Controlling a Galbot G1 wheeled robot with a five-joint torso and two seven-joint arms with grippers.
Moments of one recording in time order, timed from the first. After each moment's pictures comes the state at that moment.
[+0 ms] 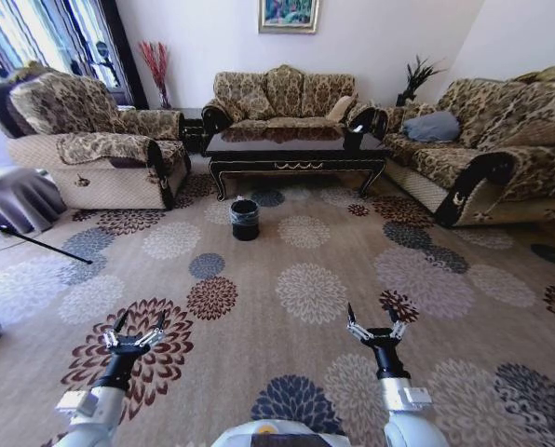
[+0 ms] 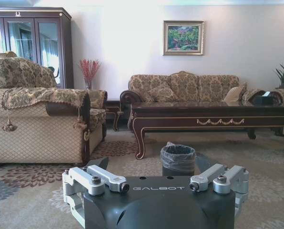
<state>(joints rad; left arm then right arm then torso) 1.95 -1.15 -0.80 -2.18 -0.49 -0.24 -0.04 -1.77 1.38 0.63 2.06 0.07 0.40 0.06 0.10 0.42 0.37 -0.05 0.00</state>
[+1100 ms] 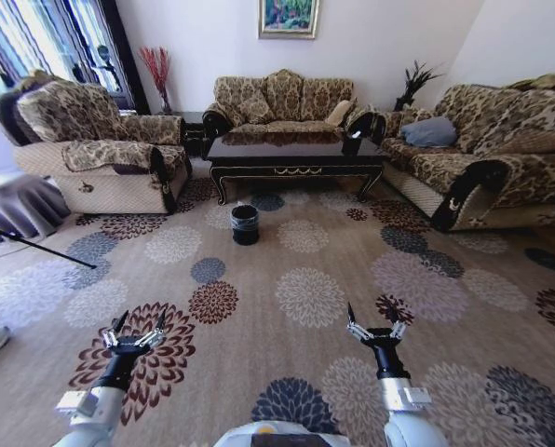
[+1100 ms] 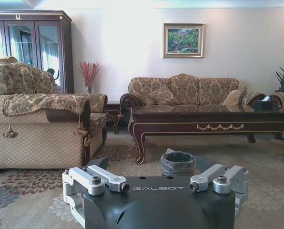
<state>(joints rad) 1.95 -1.15 -0.80 -2.18 -0.49 -0.24 -0.04 -1.77 1.38 0.63 2.06 0.07 0.40 0.06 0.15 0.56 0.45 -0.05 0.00</state>
